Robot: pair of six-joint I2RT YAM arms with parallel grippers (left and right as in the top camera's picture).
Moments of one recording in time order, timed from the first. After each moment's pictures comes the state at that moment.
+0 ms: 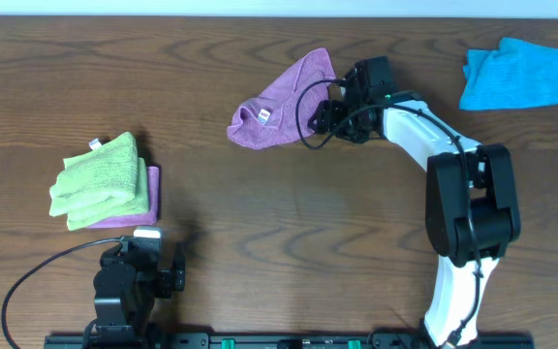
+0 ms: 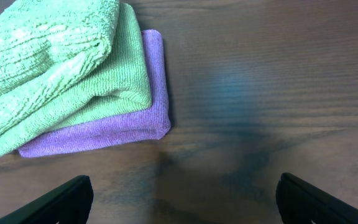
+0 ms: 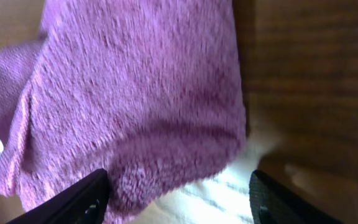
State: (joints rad) left arm -0.01 0.01 0.18 -0.80 -0.01 0.12; right arm 0.23 2.13 1.44 -0.41 -0.41 0.43
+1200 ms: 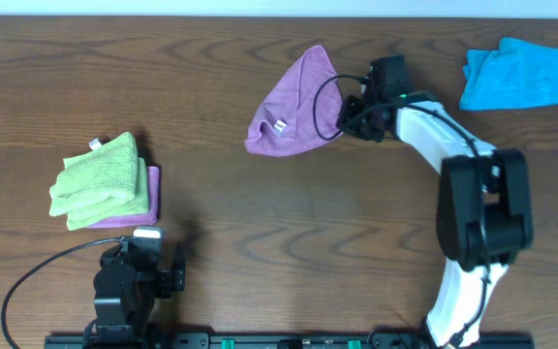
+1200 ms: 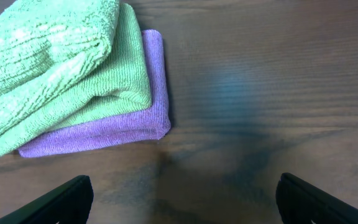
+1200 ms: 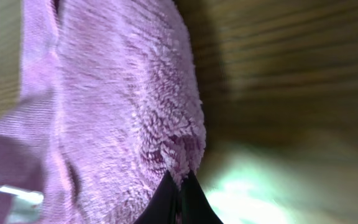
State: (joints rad) left arm -0.01 0.01 0.18 -0.80 -0.01 0.12; right arm 0.17 2.07 1.41 -0.46 -0.32 0.54
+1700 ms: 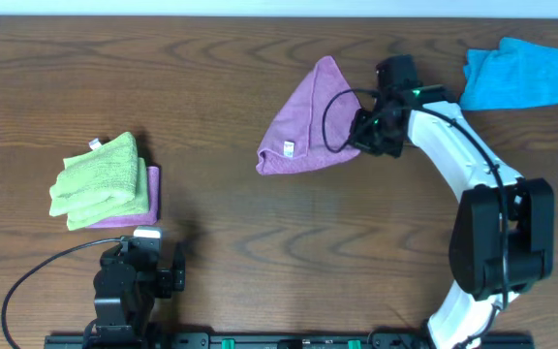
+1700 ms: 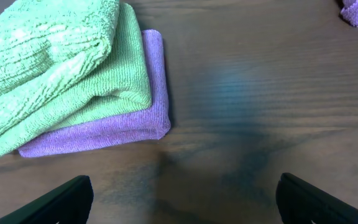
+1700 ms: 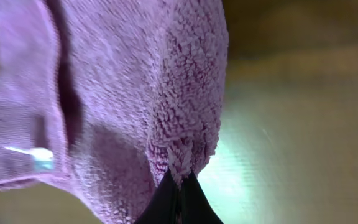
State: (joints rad) left arm -0.01 0.01 0.18 -0.80 -0.01 0.12; right arm 0.20 1.93 1.41 -0.85 -0.18 0.51
